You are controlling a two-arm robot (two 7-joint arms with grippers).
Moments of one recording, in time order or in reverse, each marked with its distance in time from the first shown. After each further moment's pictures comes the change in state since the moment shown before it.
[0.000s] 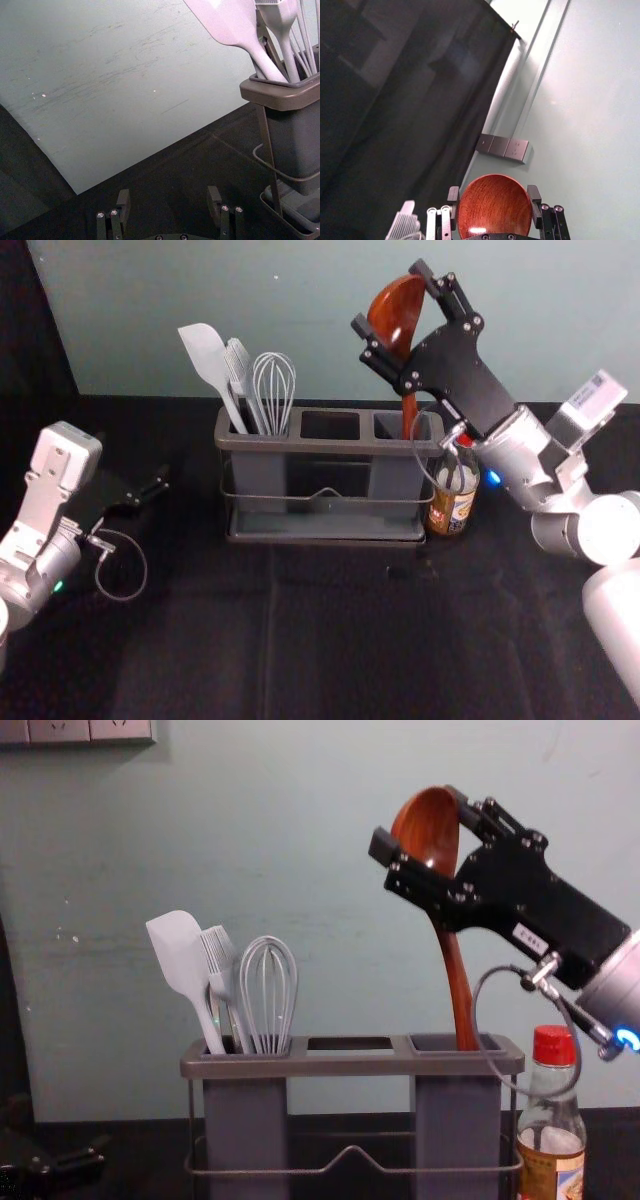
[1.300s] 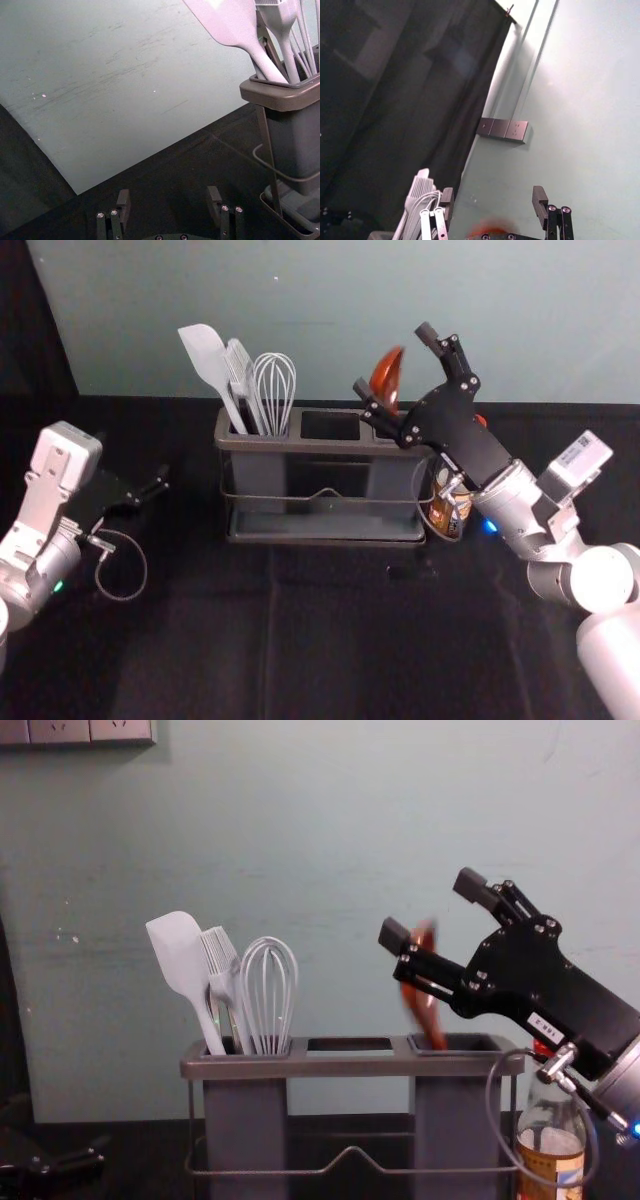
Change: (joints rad) left arm 0.000 0.000 0.000 0.000 0.000 0.000 0.000; right arm -0.061 -0.017 0.020 0.075 -0.006 -0.063 0.011
